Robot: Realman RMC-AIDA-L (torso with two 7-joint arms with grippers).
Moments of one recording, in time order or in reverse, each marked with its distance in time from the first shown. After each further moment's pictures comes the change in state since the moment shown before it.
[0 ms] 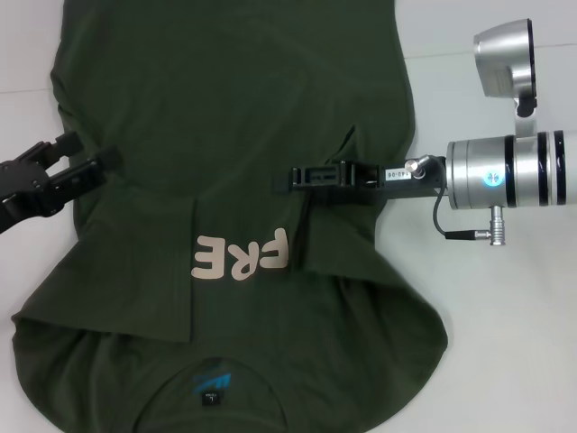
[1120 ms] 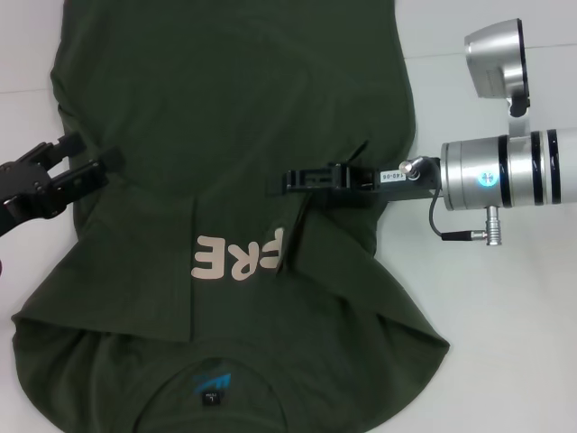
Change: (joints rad) left arm -0.001 0.002 -0.005 -0.013 0.000 0.009 0.012; right arm 0.001 0.000 -0.052 -0.005 0.020 0.012 0.034
